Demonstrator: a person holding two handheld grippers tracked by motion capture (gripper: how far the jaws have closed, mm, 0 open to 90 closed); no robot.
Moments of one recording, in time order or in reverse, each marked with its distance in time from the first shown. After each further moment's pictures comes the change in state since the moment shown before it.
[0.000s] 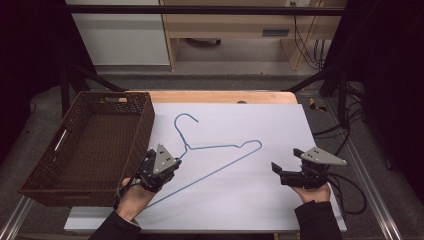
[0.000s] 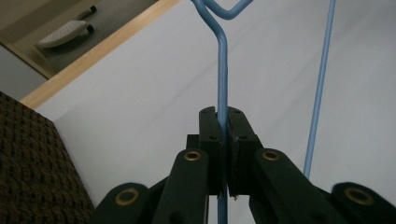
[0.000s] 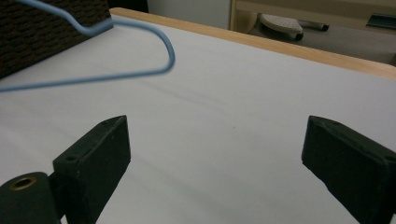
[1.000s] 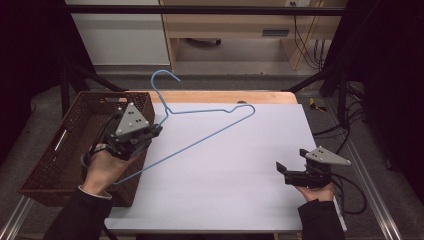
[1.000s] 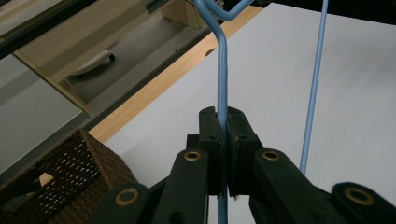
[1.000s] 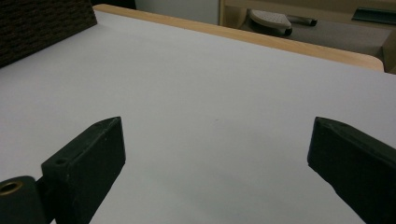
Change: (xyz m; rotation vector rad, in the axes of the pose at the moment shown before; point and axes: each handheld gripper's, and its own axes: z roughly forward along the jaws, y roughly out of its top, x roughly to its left) left arm 0.069 0.062 -0.064 -0.063 0.011 0.015; right arm -0.010 -0.005 -0.001 0.006 -0.030 0.024
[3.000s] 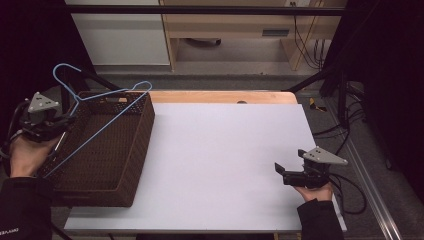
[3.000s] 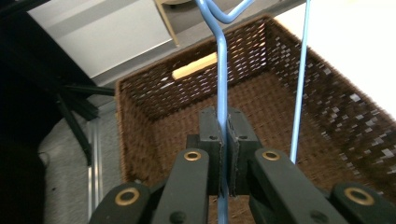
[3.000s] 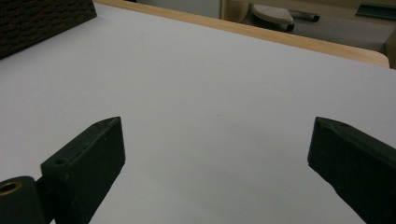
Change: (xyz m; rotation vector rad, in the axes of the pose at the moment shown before) left arm 0.161 -0.127 -0.037 0.167 0.333 -0.230; right arm 0.001 -0.002 0.004 0.026 0.001 -0.013
